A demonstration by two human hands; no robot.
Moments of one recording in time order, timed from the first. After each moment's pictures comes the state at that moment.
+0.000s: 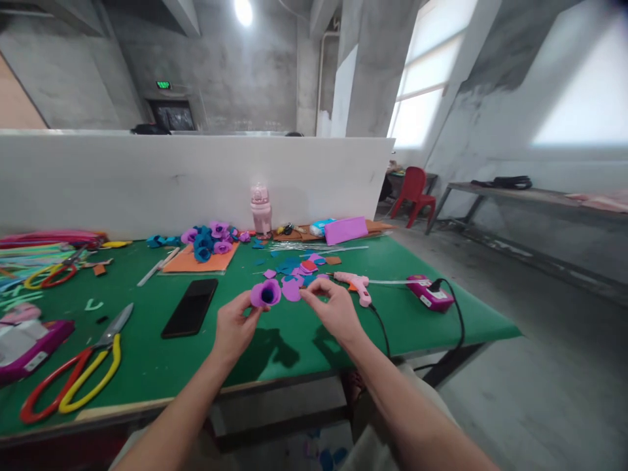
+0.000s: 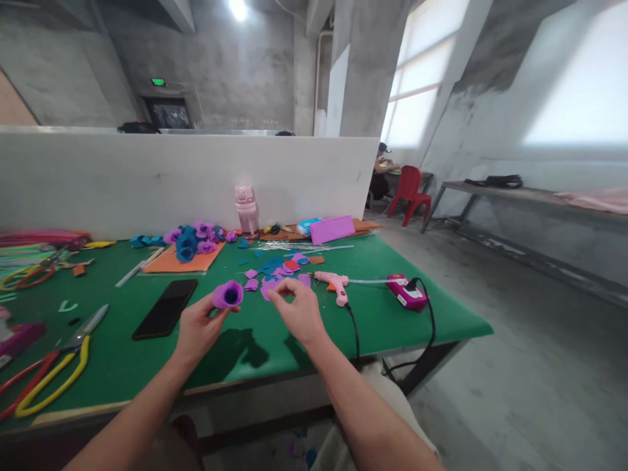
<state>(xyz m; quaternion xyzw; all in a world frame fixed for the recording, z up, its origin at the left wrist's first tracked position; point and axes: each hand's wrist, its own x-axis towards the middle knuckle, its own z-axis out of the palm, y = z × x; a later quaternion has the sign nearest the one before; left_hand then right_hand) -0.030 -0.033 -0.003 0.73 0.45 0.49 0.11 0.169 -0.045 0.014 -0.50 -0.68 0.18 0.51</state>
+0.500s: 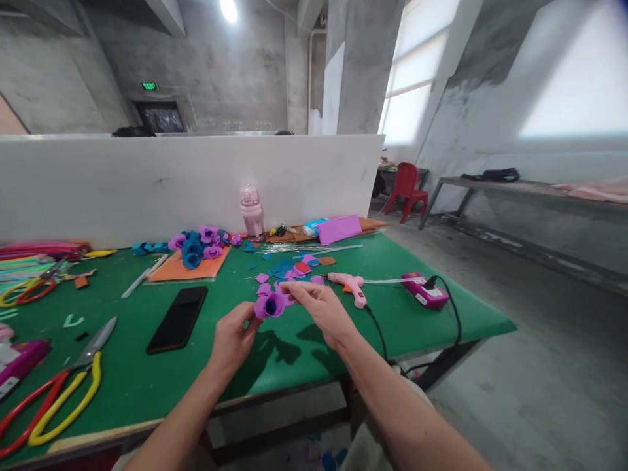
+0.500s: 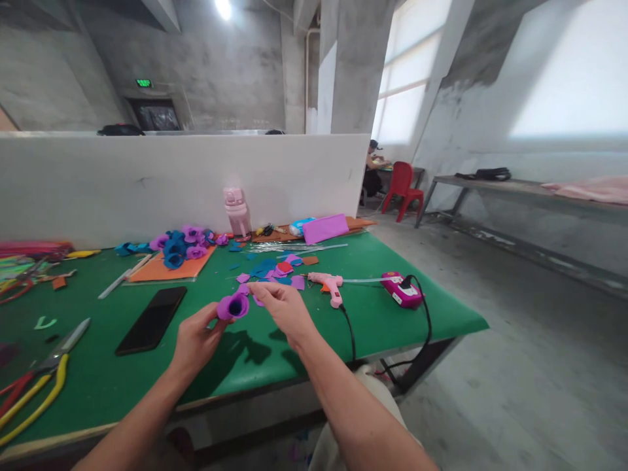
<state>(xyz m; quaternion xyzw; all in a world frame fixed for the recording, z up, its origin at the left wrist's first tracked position) -0.025 -0.026 -0.015 0.79 0.44 0.42 0.05 0.160 -0.037 0.025 -0.39 -0.54 0.50 0.55</state>
